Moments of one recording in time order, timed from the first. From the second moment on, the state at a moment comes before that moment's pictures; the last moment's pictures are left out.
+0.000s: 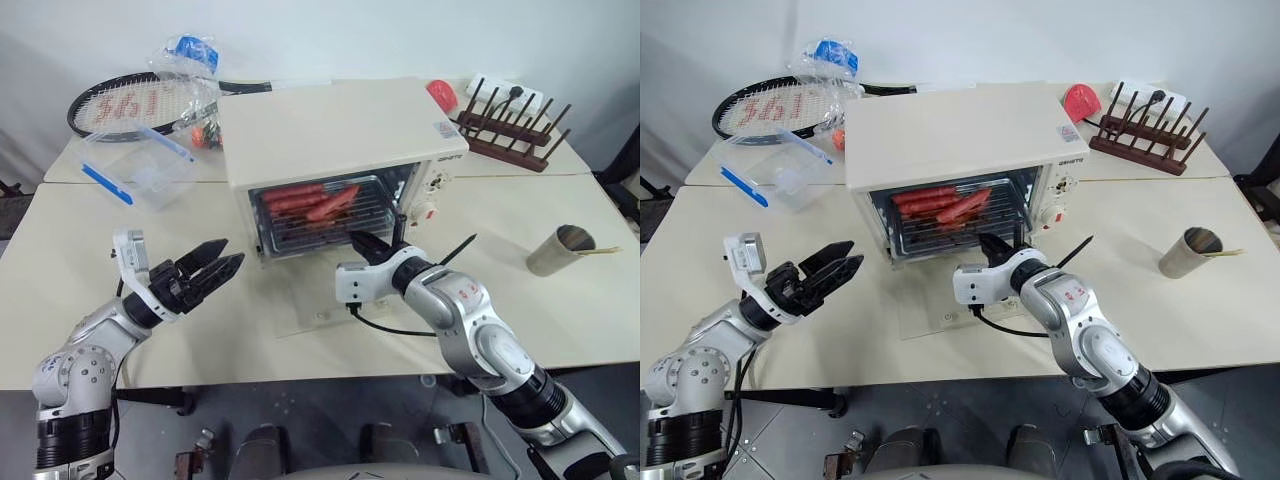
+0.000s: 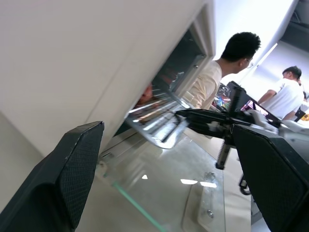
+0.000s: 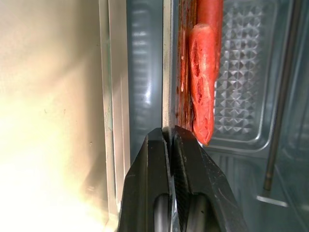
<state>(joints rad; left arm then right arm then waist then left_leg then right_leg) -0.19 0.51 0.38 -0.13 -0.94 0.68 -0.78 -0.47 -0.55 0.49 -0.39 -0.91 0.28 0.58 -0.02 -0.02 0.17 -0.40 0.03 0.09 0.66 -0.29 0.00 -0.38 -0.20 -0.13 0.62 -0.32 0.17</state>
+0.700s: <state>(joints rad) -0.23 0.52 0.38 -0.08 -0.96 0.75 -0.79 -0.17 -0.61 0.30 -0.61 -0.95 0.13 0.61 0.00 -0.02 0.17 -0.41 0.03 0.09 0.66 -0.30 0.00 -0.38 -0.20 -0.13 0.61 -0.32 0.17</state>
